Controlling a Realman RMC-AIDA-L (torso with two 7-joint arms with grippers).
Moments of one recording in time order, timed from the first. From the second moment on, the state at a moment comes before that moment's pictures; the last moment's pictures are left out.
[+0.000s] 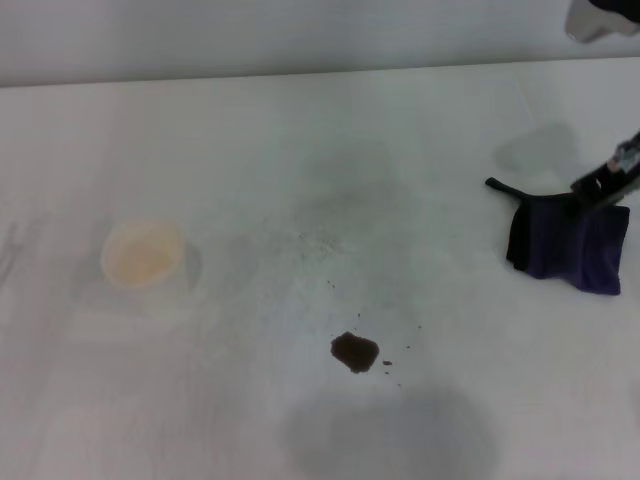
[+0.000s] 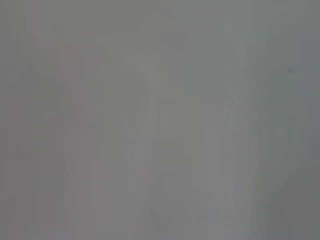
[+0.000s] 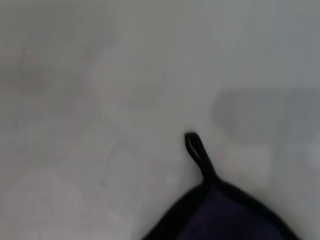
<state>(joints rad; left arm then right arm) -0.22 -2.08 1.15 0.28 -2.63 -1.19 2.80 0.62 2.01 1.93 1.25 -2.89 1.58 -0.33</state>
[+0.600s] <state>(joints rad) -0.23 -2.07 1.15 0.27 -2.63 -1.19 2.82 0.58 2.01 1.92 1.13 -2.87 1.49 -0.28</state>
